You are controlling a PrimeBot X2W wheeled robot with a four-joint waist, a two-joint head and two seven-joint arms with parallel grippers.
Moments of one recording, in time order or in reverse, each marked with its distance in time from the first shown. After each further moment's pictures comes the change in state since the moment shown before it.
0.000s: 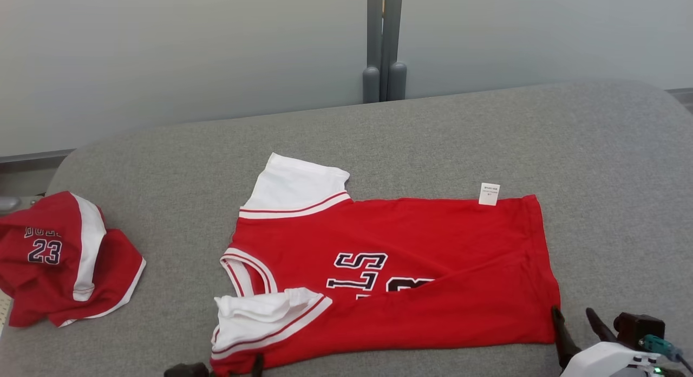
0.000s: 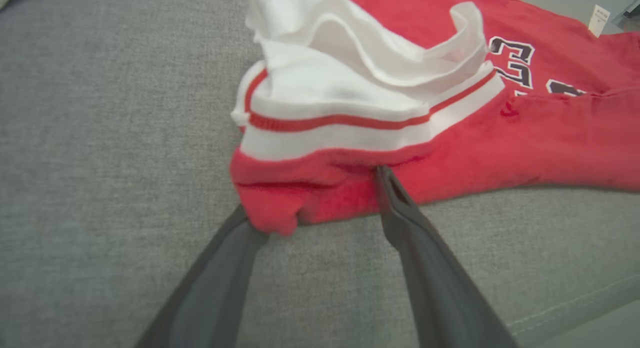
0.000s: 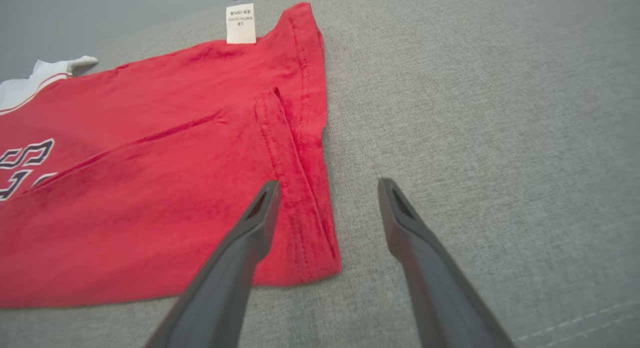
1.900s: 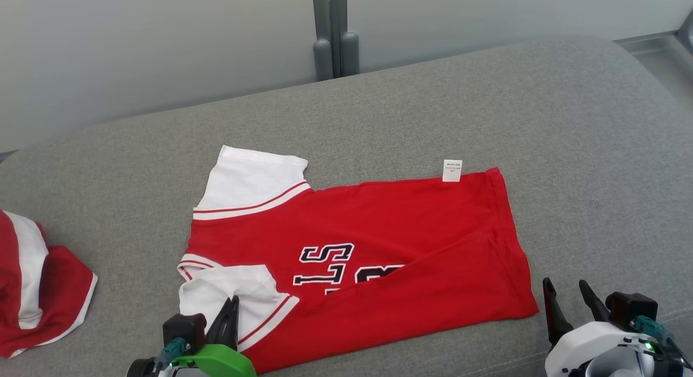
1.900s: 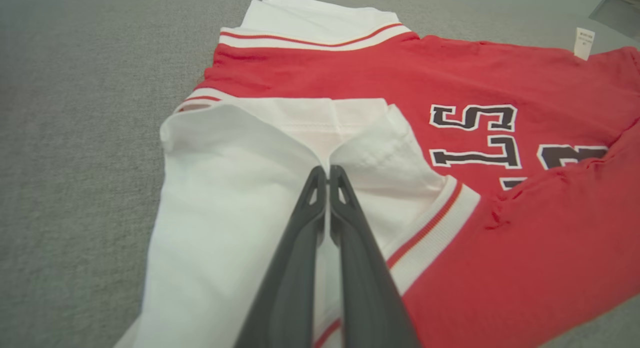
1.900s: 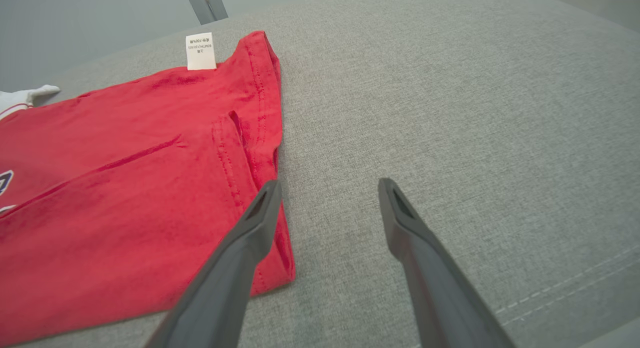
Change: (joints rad) left arm -0.094 -0.047 0.137 -0.066 0.217 0.031 0.001; right arm -0.024 0.058 -0.089 -0.093 -0.115 0.000 0.000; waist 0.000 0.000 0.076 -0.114
